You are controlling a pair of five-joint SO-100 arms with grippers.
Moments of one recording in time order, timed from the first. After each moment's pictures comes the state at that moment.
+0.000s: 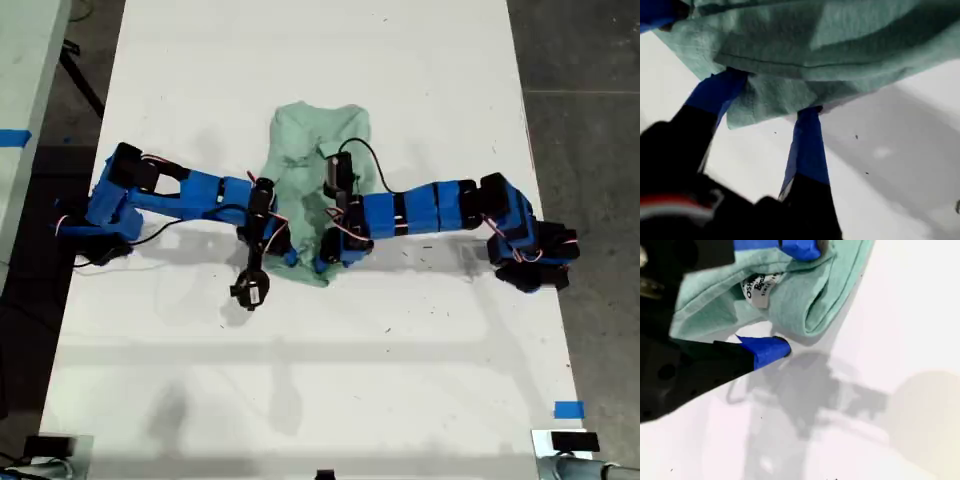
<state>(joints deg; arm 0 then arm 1) -1.4 49.8 60.2 87.8 13.1 -3.5 50.8 57.1 74.4 -8.3</state>
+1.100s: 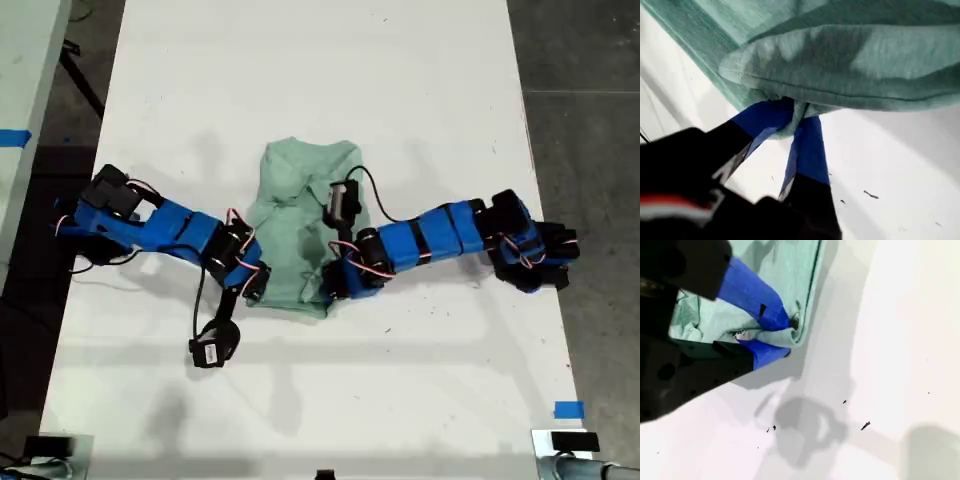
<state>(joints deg) 18.7 54.7 47.0 97.5 -1.8 -17.6 56.4 51.4 74.1 2.8</state>
